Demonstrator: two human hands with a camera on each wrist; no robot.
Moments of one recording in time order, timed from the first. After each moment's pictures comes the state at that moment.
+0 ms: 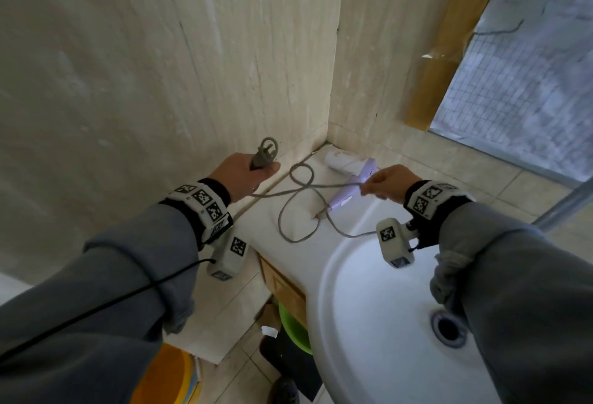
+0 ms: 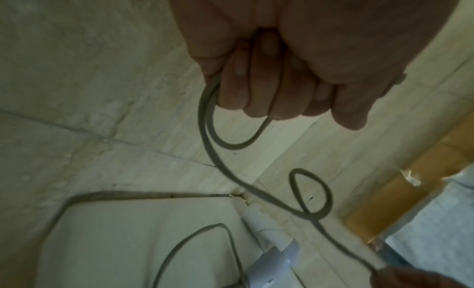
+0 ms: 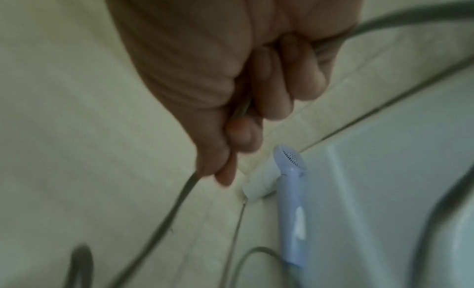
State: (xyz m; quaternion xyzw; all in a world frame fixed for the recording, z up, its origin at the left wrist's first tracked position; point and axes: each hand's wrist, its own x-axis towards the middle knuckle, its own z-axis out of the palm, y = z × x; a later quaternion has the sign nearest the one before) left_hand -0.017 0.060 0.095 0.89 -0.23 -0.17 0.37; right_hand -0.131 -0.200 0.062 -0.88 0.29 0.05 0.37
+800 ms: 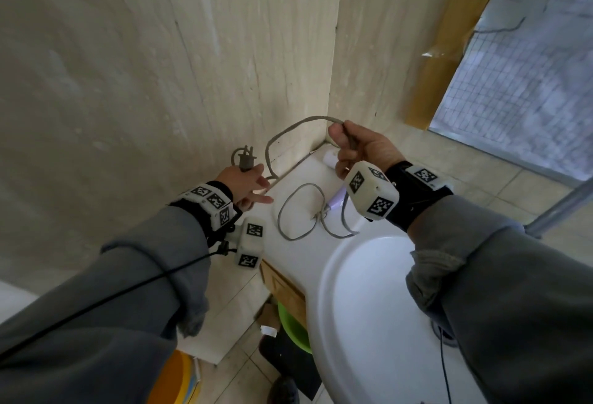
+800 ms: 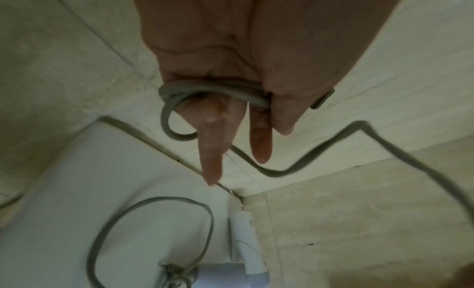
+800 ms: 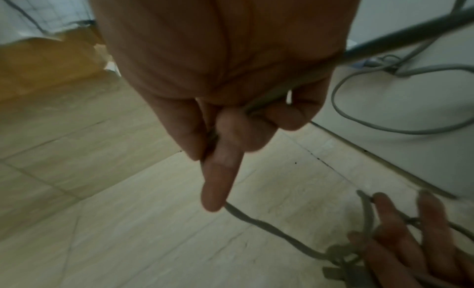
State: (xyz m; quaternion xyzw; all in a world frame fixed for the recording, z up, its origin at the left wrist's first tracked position) left_hand 0.004 0.051 0.061 0.79 -0.02 -0.32 0.53; right_hand -0.102 -0.154 0.100 -0.40 0.17 -0.02 0.90
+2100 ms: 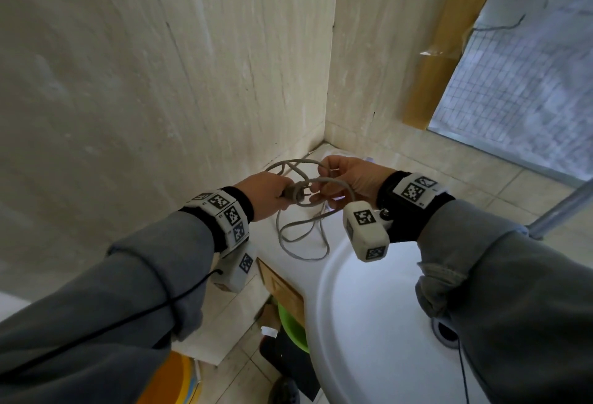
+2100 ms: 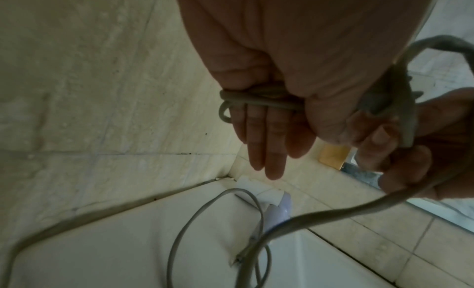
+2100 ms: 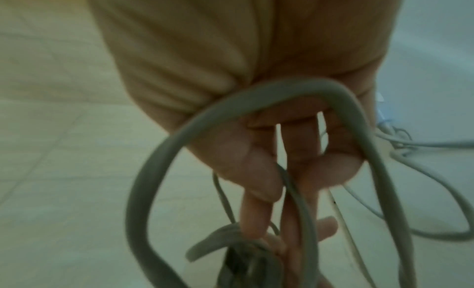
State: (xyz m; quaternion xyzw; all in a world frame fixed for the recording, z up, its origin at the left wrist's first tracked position) left_hand -0.031 0.027 0.085 0.89 -0.42 -0.17 0.08; right_hand -0.111 -0.151 0.087 -0.66 0.12 0.16 0.72
